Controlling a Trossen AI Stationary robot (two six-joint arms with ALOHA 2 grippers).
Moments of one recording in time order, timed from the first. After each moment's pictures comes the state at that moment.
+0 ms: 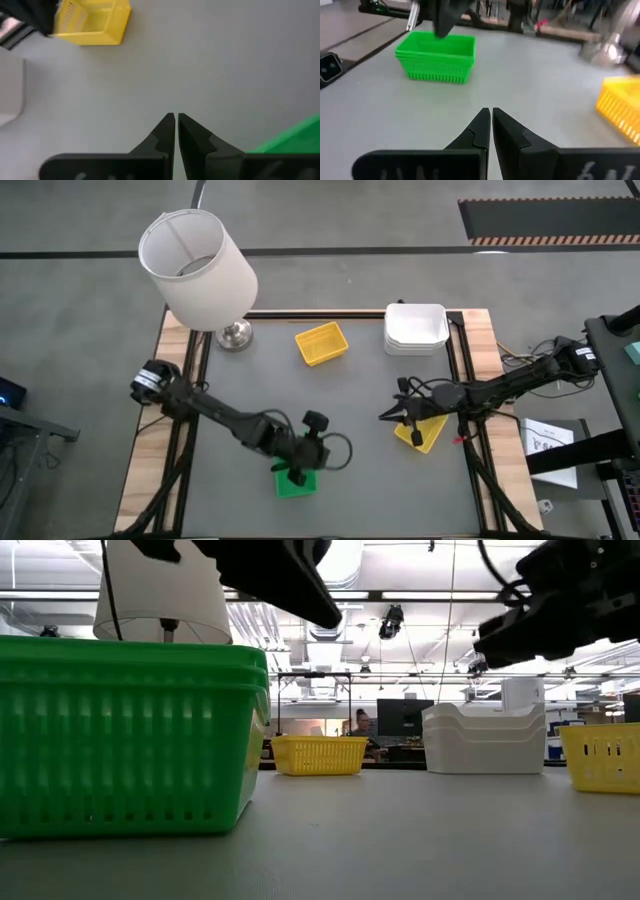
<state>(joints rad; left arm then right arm) -0.42 1.75 1.30 -0.35 -0.31 0.20 0.20 0.95 0.20 0.48 0.03 -0.11</state>
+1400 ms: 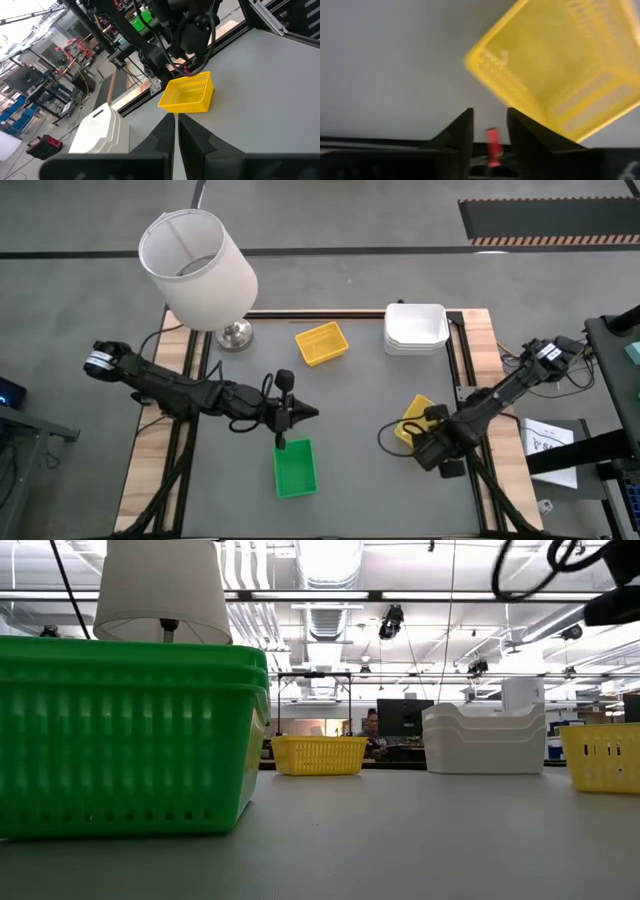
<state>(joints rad) -0.27 1.27 0.86 0.23 -0.29 0.56 0.64 1.40 1.01 -1.28 -0.08 0.49</state>
